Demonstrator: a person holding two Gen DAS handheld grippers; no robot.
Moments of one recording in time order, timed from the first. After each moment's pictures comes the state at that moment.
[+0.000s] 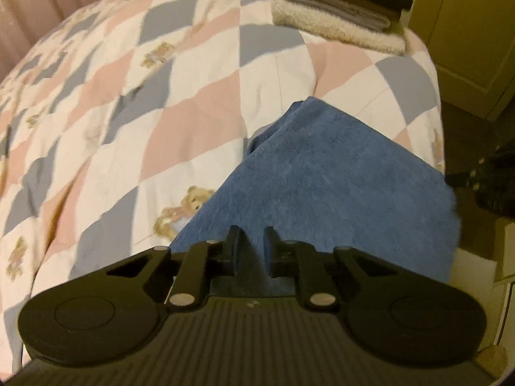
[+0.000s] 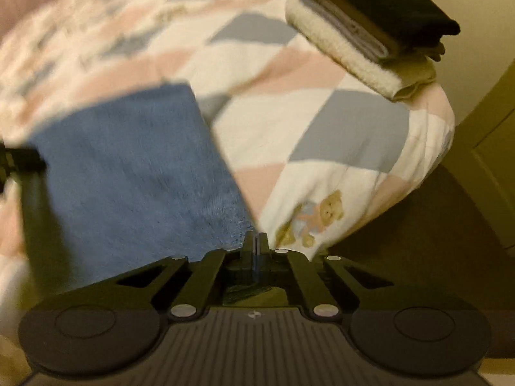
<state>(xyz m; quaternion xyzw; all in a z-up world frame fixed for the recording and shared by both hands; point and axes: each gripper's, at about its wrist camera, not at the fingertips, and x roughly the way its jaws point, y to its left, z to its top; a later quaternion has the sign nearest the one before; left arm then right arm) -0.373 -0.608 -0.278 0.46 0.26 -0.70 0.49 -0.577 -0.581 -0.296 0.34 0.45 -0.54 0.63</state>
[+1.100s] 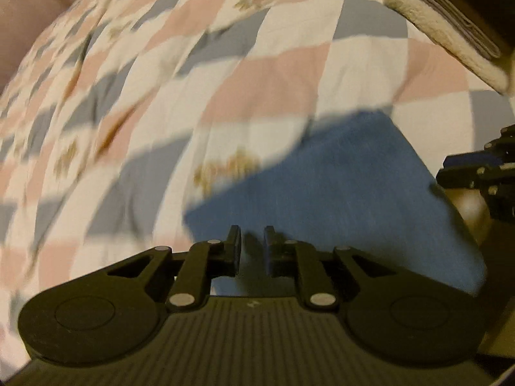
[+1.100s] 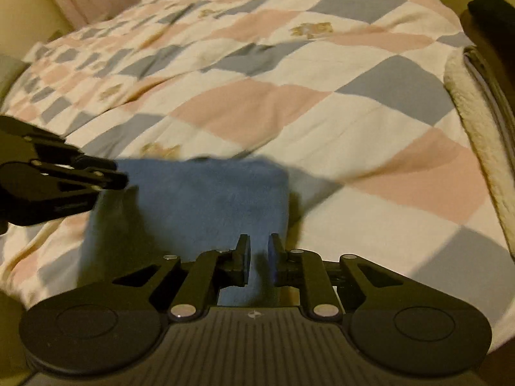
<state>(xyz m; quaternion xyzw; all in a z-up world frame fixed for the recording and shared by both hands) -0.396 -0.597 -0.250 0.45 0.40 -0.50 0.62 -0.582 -0.690 -0.276 0.31 0.45 -0.26 0.80</state>
